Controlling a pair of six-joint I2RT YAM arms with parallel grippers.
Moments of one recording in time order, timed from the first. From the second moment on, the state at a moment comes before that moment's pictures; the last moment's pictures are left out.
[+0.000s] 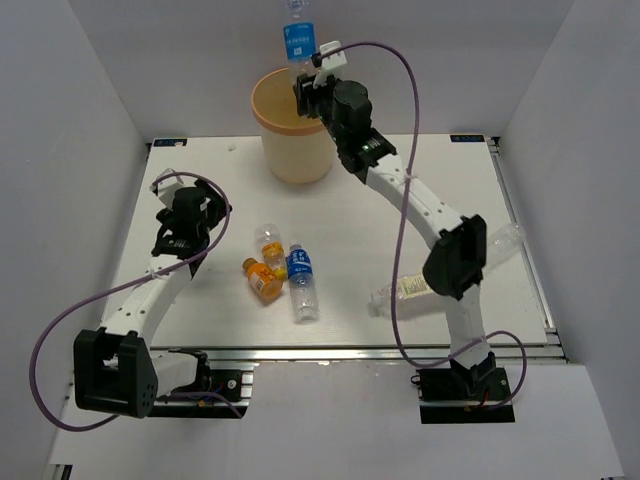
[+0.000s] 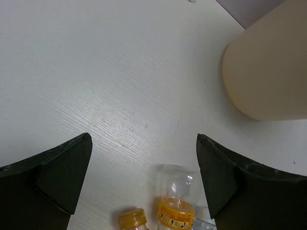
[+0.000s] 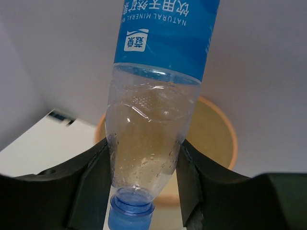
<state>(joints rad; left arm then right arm) -0.15 1.18 0.81 -0.10 -0.41 -0.66 0.68 2.06 2.12 0.06 0.16 -0.04</state>
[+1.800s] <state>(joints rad) -0.27 1.20 0.60 -0.37 0.04 -0.91 0.59 1.30 0.91 0.14 0.44 0.07</state>
